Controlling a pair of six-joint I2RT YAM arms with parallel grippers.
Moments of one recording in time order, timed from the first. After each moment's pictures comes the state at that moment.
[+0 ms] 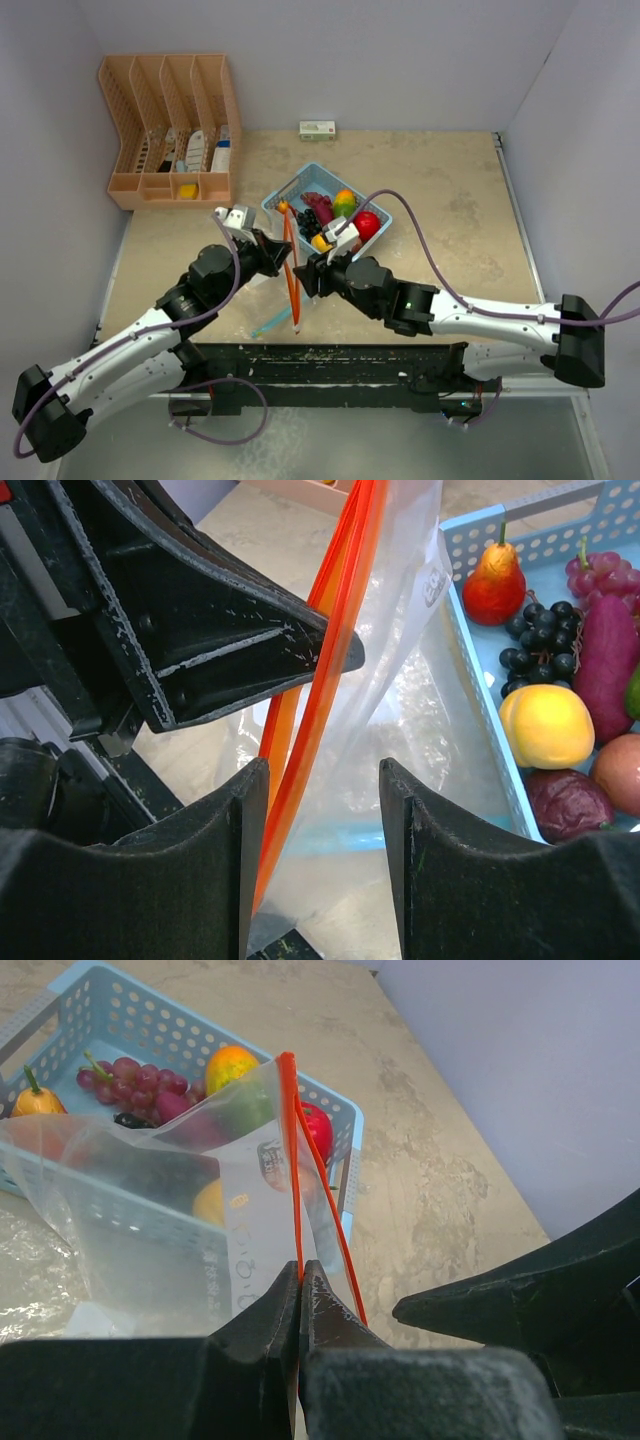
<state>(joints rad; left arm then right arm) -0.77 0.78 0.54 0.12 -0.13 -0.54 1.22 1.17 0.80 0.13 0.45 0.37</state>
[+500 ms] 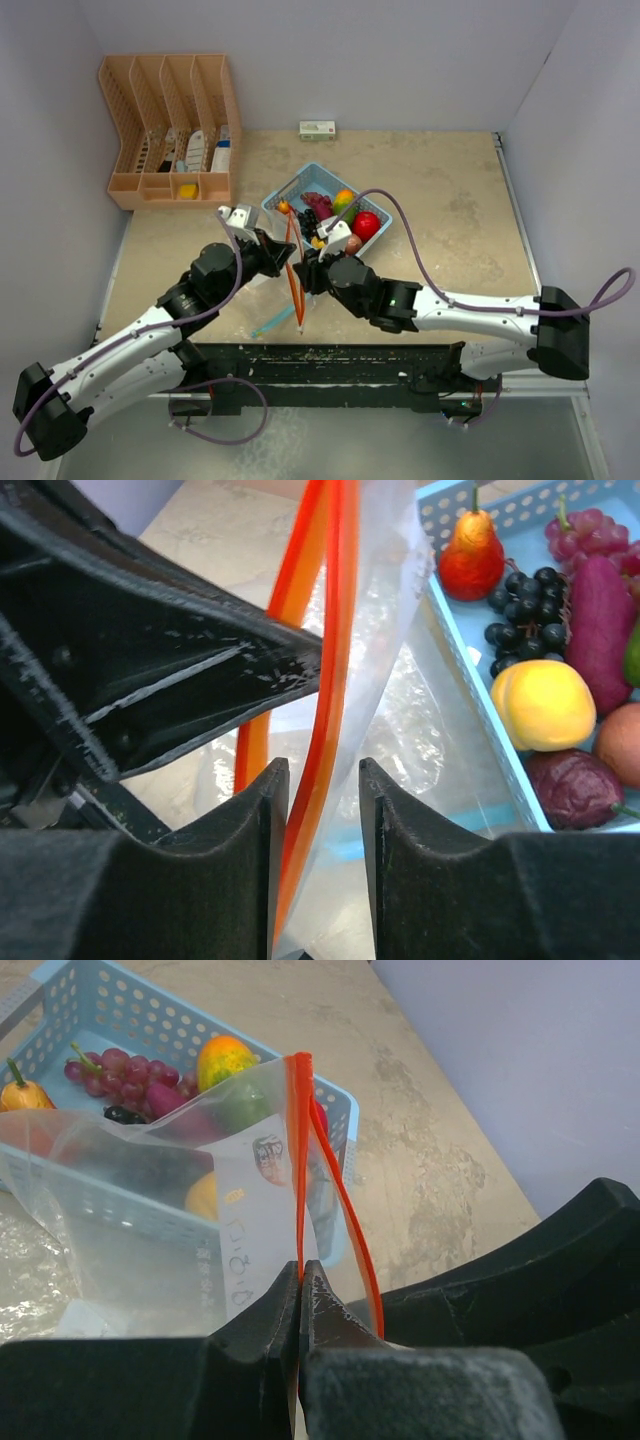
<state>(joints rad) -0.77 0.80 0.55 0.11 -0.11 -0.54 1.22 1.28 0.84 0.13 0.51 0.45</state>
